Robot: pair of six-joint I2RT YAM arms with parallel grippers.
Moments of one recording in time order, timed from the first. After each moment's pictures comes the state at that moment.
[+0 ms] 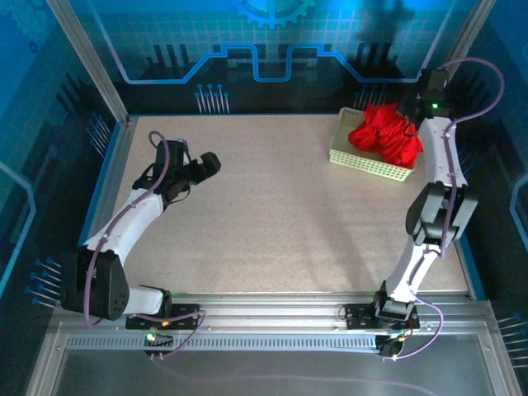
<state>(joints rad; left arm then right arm) -0.13 1.35 0.98 -0.34 0.11 -0.66 -0.19 1.91 1.94 -0.65 0.12 0.36</state>
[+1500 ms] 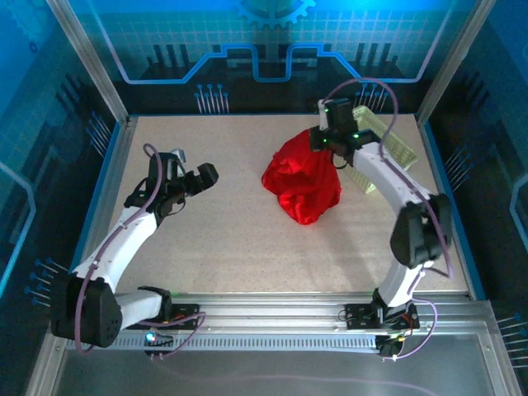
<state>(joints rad) -0.14 1.19 0.86 -0.36 0.14 -0.63 0.32 1.79 1.55 -0.50 0.03 0.18</state>
